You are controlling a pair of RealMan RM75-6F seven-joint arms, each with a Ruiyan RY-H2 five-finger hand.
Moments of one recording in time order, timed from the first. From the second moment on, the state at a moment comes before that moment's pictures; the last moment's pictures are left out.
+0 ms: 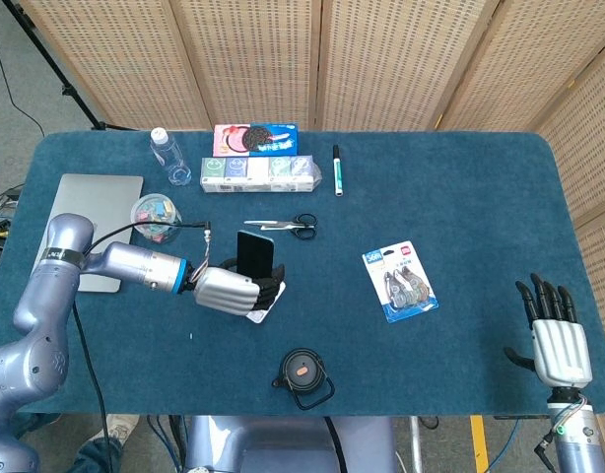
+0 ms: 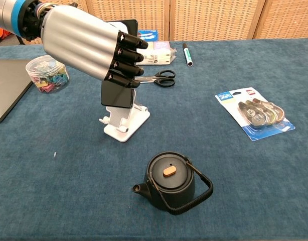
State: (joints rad) left arm -1.24 -1.66 0.44 -0.22 2.22 1.67 0.13; right arm 0.11 -1.28 0.09 -1.50 -1.41 1.45 -0.18
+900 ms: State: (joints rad) left arm -1.25 -1.66 0.49 -0.27 2.23 1.61 0.21; right arm 0.10 -1.28 0.09 -1.52 -1.42 1.45 -0.17
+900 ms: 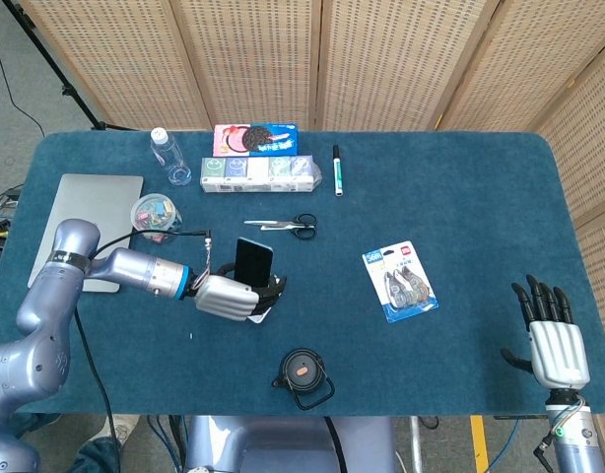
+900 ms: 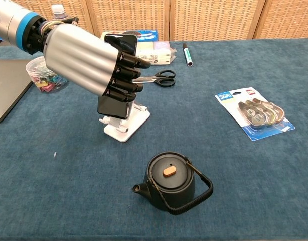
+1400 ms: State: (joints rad) left arm -1.25 -1.68 0.49 -0.29 2.22 1.58 0.26; right arm 0.10 -1.27 0.08 -1.53 -1.43 1.45 -0.15
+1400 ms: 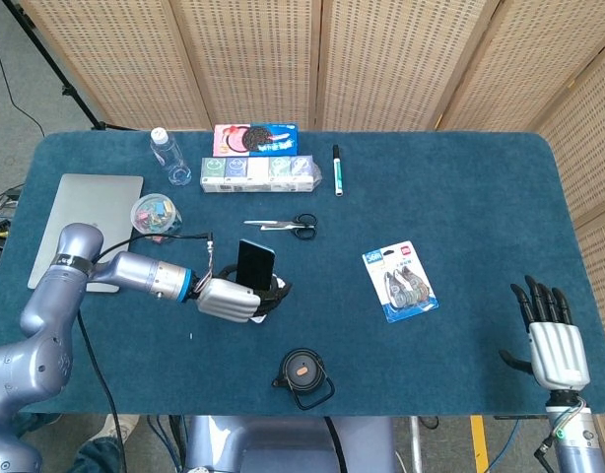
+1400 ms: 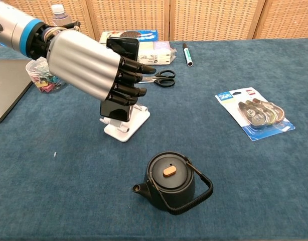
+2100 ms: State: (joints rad) left arm -1.22 -1.69 0.47 -0.32 2.20 1.55 0.33; right arm 0.10 -1.25 0.08 -1.55 -1.44 1.45 -0.13
